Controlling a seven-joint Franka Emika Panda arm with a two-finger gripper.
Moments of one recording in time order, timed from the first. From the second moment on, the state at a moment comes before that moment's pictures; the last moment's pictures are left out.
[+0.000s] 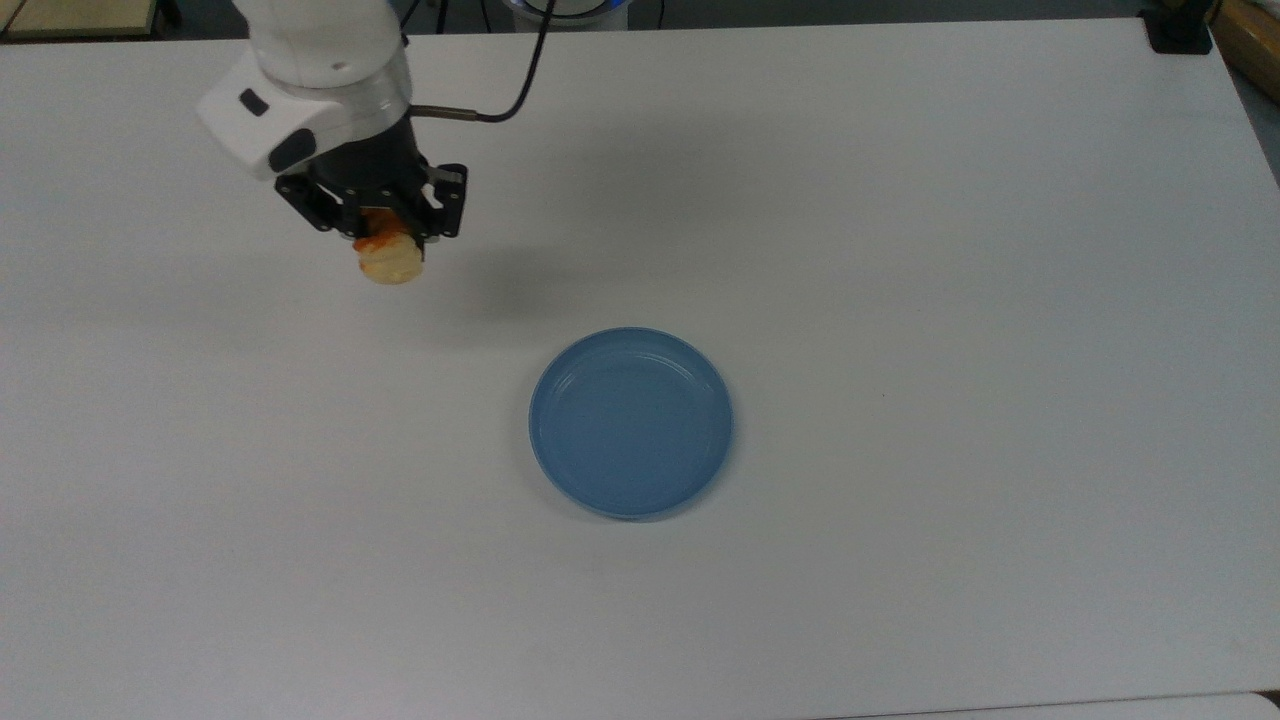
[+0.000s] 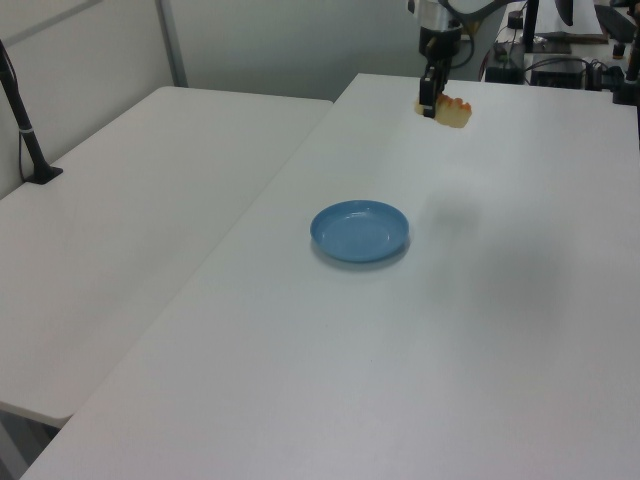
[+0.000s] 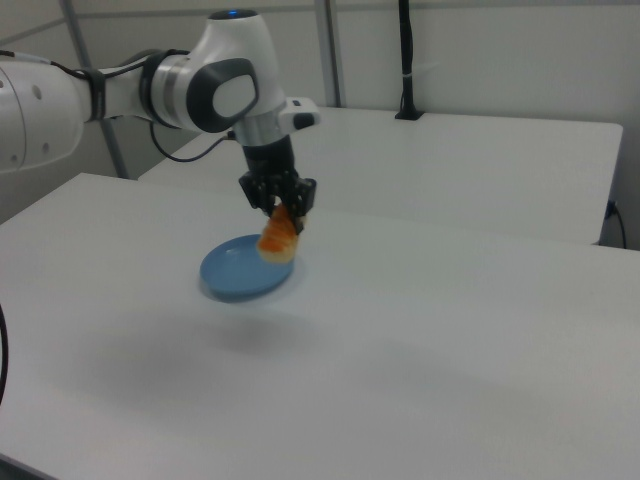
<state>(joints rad) 0.16 0.31 -0.31 -1.53 0.05 1.90 -0.15</state>
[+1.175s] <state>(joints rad) 0.30 0.58 -0.19 -1.50 0.05 2.21 0.31</state>
